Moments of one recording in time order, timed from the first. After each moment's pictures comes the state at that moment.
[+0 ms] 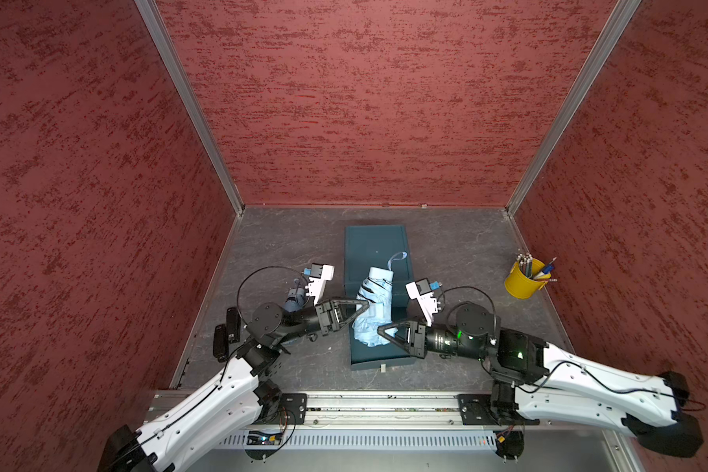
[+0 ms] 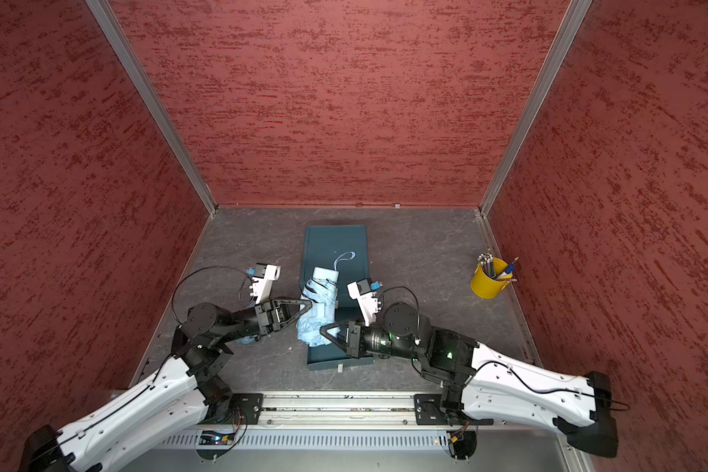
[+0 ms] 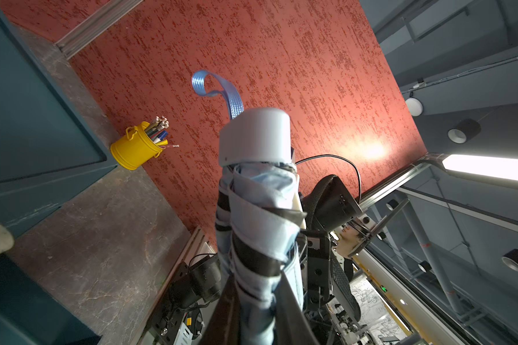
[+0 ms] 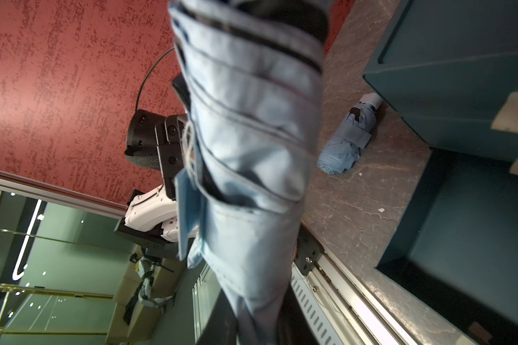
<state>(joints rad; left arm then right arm) -0.68 0.68 0.41 0.52 0.65 -1.17 1.19 0.84 0.79 -0.17 -0.12 0.97</state>
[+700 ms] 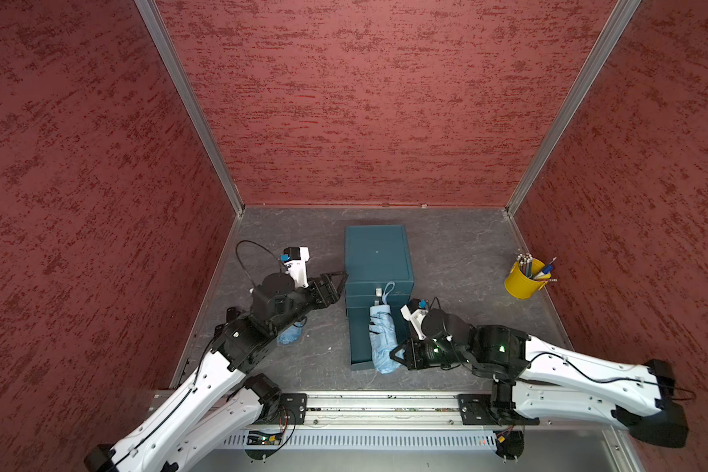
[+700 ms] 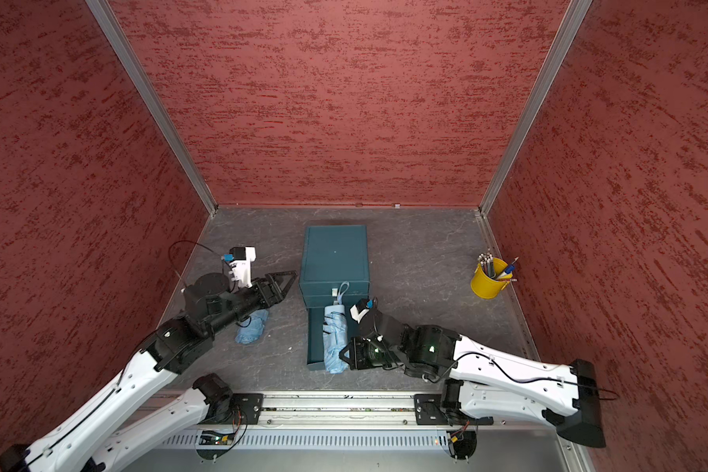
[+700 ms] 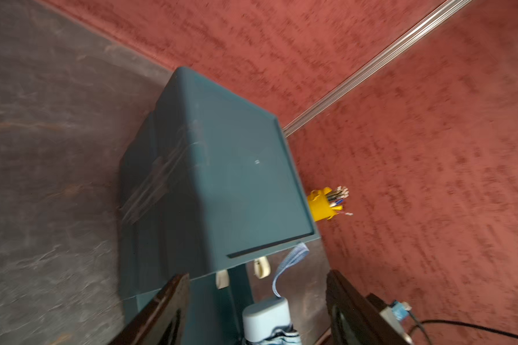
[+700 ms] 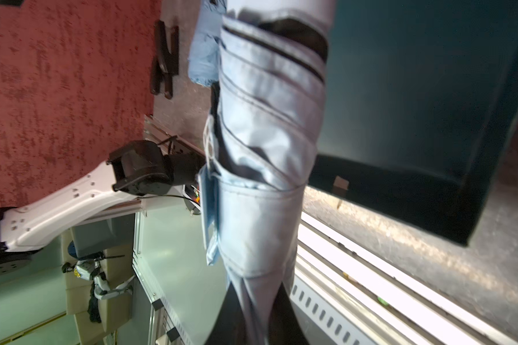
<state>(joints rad) -0.63 0.77 0.78 -0.38 0.05 -0.80 1.21 0.98 0.85 -0.66 -0.14 1.11</state>
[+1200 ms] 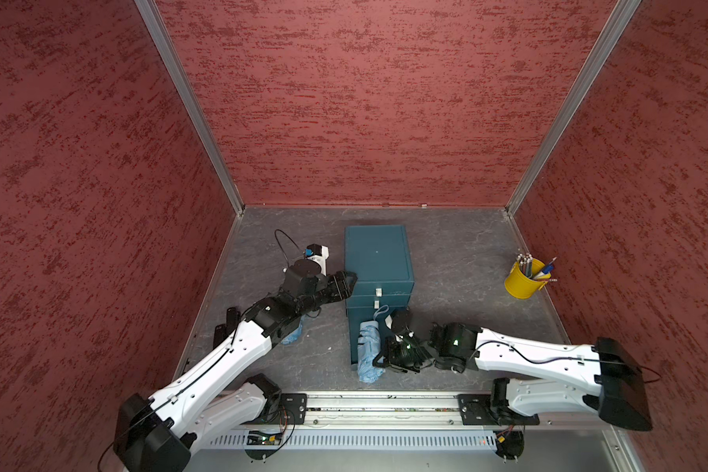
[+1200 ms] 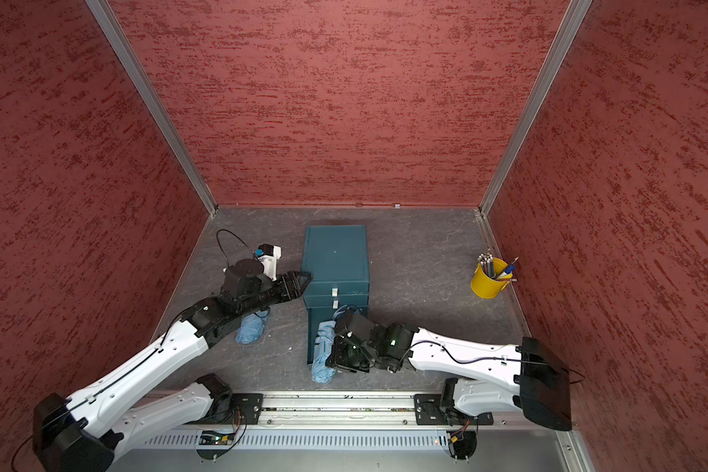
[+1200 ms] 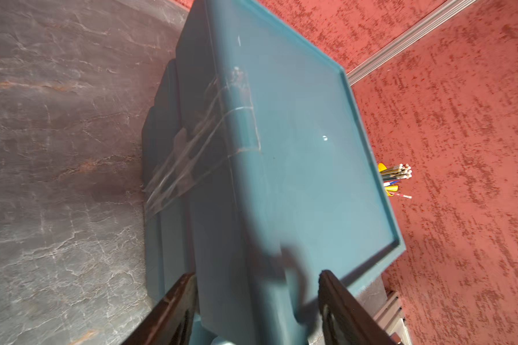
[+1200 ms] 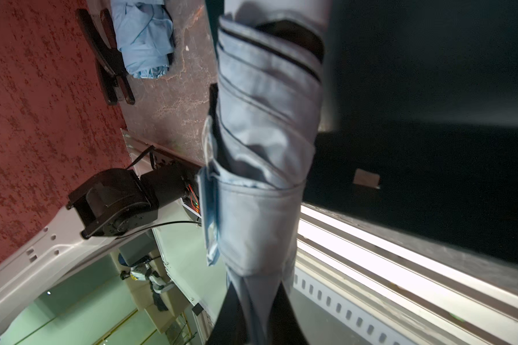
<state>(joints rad) -0.60 1.00 0.78 -0.30 0.10 -0.76 1.16 1.24 0.79 -0.41 -0.28 1.34</state>
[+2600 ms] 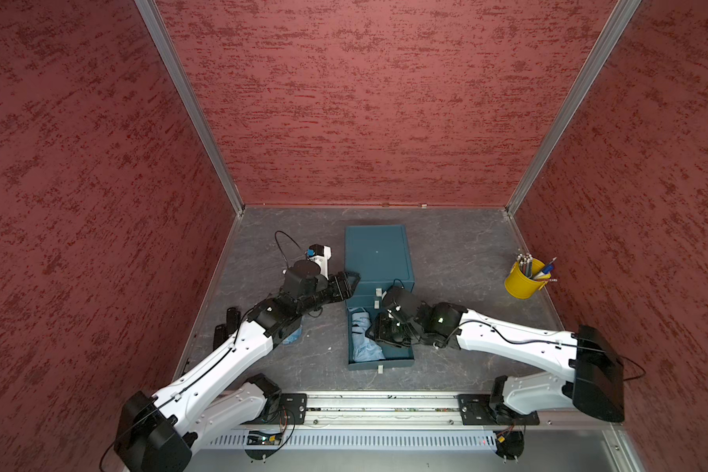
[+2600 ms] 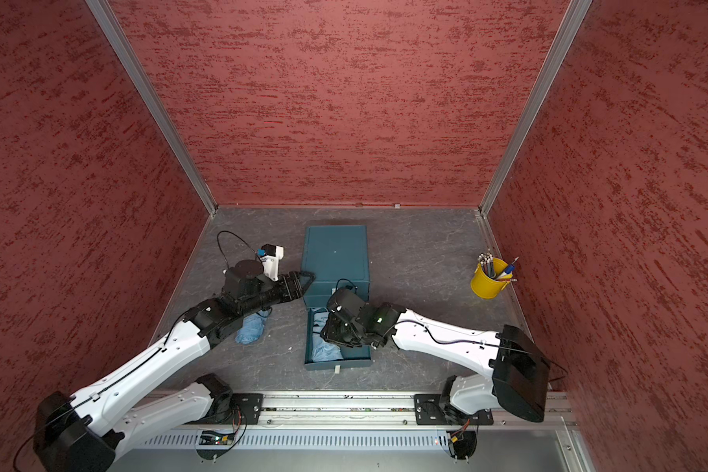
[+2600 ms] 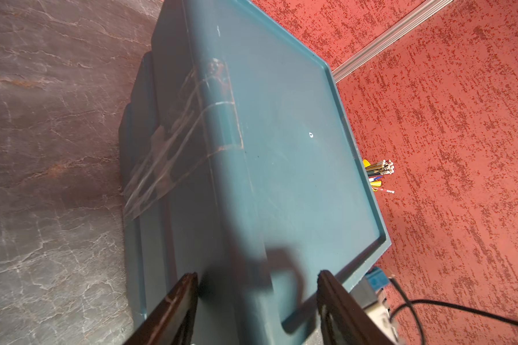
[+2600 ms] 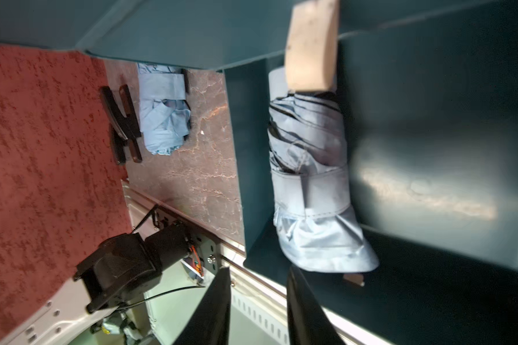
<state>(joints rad) -0.59 0.98 0.75 -0.24 0.15 -0.77 1.09 1.37 0.98 -0.50 -0.12 1.18</state>
